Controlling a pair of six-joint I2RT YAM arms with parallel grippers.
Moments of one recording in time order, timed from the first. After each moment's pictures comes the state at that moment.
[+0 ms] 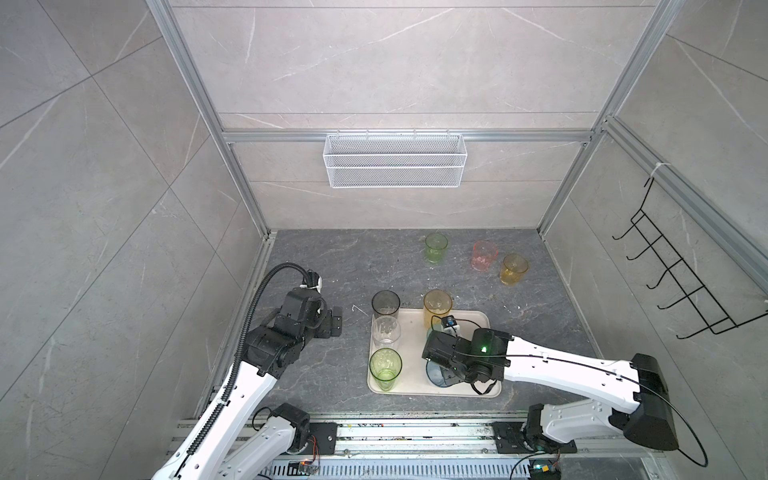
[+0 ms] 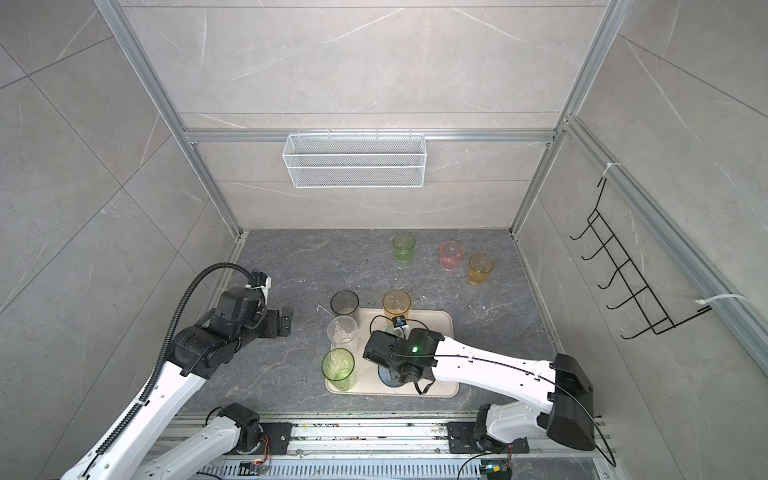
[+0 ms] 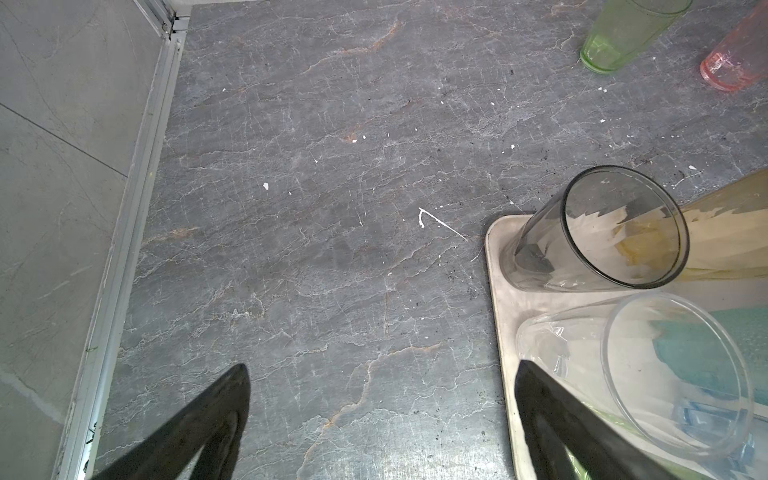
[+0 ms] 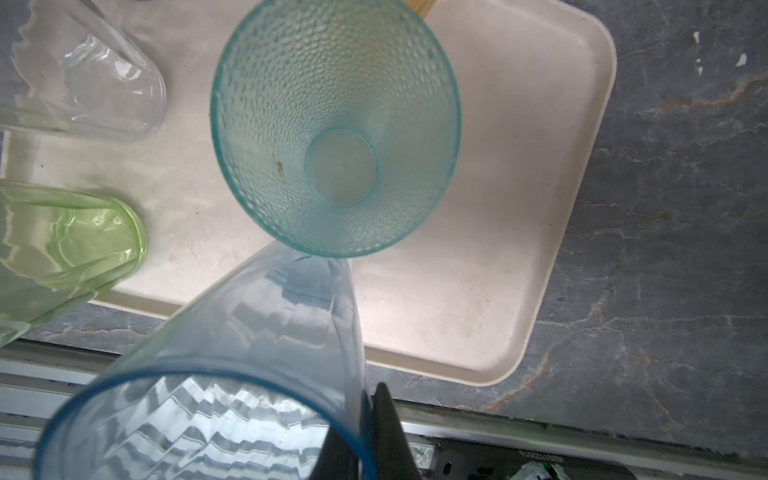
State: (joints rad) left arm -0.44 0.85 0.95 -0.90 -0.25 -0.24; right arm 1.16 1.36 1.10 -1.18 0.31 0.88
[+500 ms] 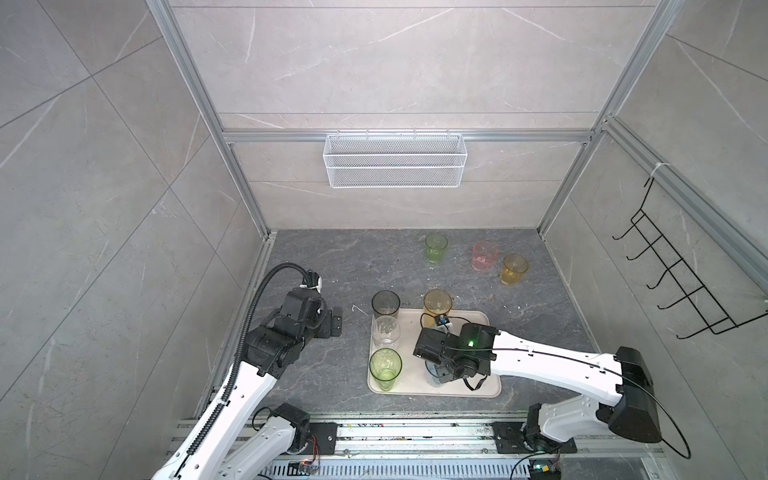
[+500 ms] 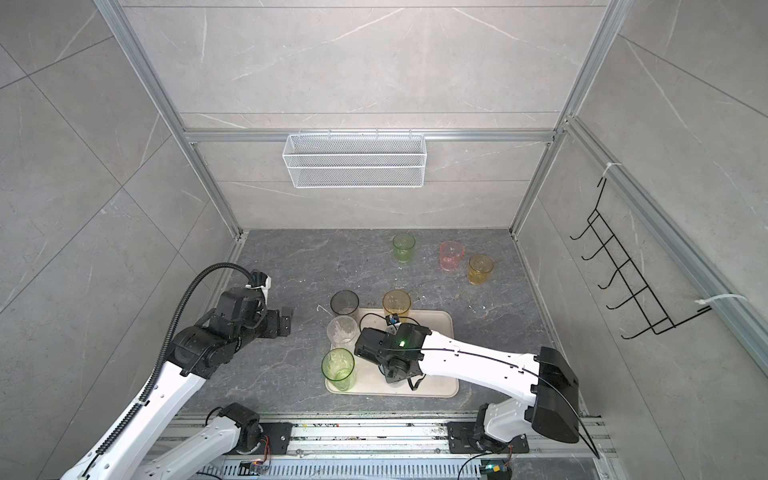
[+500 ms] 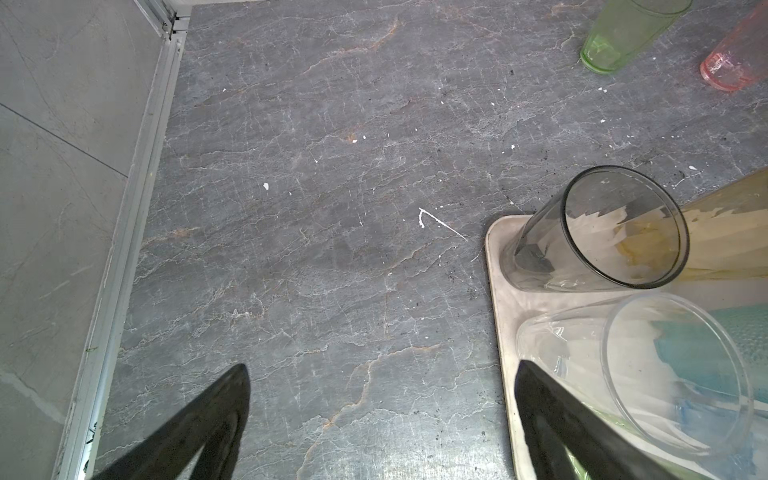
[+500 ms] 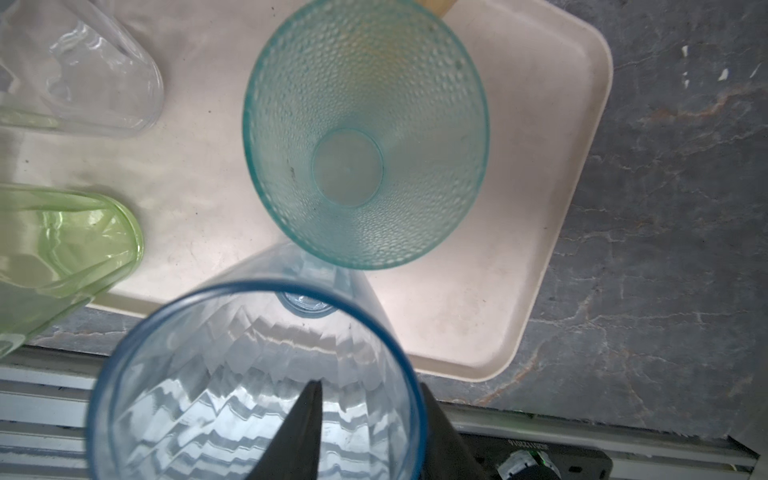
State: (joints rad) left arm -0.44 0.85 0.95 -0.90 -0.25 -0.24; right arm 1.16 1.43 1.19 -1.24 0.32 0.87
